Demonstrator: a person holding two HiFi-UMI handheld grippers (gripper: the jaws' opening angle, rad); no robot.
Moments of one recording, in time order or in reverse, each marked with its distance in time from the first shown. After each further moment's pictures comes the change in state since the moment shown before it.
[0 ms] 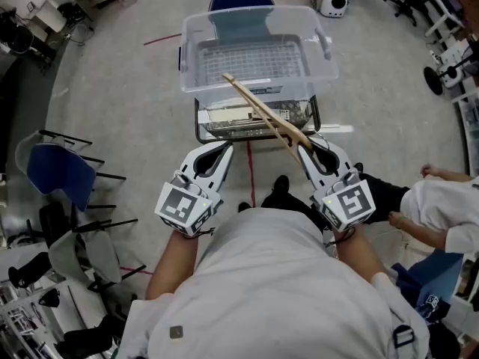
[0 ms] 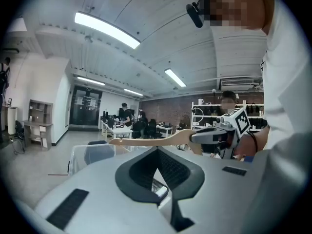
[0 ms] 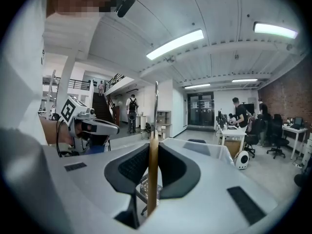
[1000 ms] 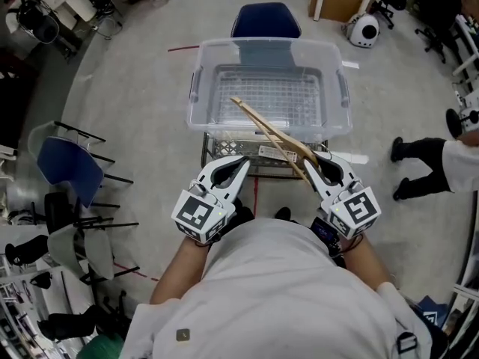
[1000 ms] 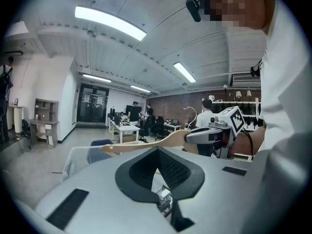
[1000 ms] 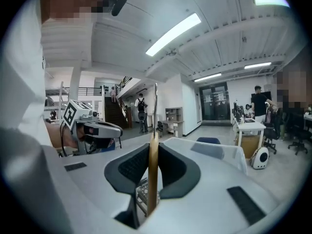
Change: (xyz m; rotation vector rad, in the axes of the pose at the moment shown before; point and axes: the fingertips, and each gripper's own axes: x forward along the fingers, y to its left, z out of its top) left arm 0.130 0.049 0.004 -0.022 0.037 0.087; right arm 0.092 -0.125 -0.009 0.061 0.021 0.195
